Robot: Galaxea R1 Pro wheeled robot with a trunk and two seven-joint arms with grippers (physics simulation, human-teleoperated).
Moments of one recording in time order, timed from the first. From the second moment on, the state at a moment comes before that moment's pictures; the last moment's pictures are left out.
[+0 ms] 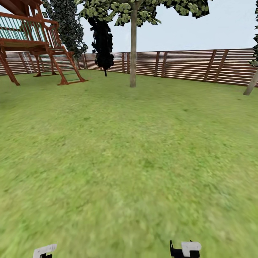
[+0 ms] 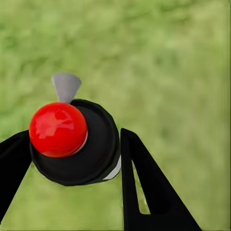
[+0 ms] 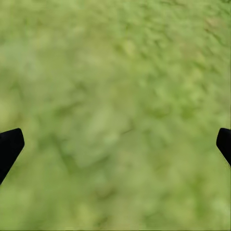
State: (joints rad) left arm -0.32 0.20 0.25 -0.22 0.00 -0.31 0.00; right arm -0.40 0.01 -0.05 -0.03 0.20 -0.66 -0.27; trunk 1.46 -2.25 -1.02
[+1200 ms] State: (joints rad) left arm -0.32 0.20 0.25 -0.22 0.00 -0.31 0.00; right arm -0.40 0.01 -0.05 -0.03 0.20 -0.66 -0.27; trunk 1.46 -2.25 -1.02
